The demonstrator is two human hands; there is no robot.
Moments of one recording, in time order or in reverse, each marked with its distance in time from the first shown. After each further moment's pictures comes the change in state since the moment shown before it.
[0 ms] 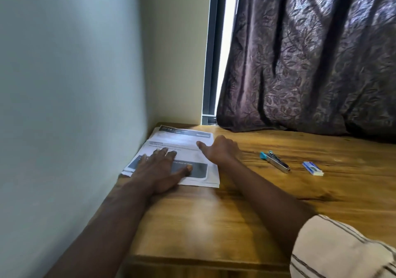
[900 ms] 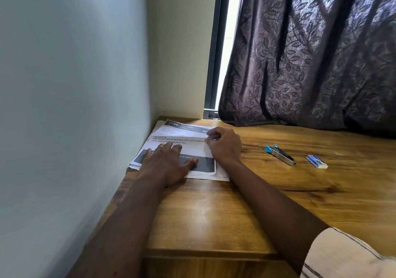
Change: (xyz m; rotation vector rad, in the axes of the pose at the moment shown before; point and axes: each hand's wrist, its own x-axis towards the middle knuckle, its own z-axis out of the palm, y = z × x) left_hand 0.003 -0.004 0.000 -0.048 0.034 0.003; right_hand -0.010 -0.006 0.023 0.463 0.329 -0.177
